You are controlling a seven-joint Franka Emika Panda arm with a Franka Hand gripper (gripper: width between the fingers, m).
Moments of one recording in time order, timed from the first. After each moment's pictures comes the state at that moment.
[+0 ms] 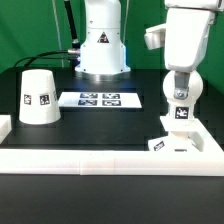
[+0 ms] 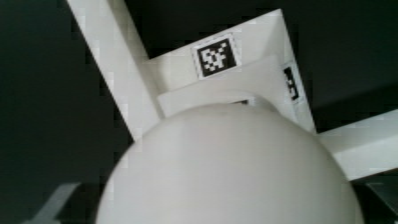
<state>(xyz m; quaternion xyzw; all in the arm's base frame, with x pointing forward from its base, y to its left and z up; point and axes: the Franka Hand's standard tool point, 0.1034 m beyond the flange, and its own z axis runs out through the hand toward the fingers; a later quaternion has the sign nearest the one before) 0.617 0.102 0.111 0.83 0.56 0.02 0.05</state>
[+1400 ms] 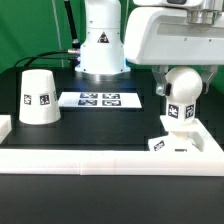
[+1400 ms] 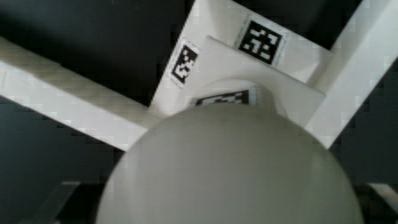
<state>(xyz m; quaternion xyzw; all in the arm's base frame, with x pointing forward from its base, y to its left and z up) 0.618 0.099 0.112 0.99 0.13 0.04 0.03</state>
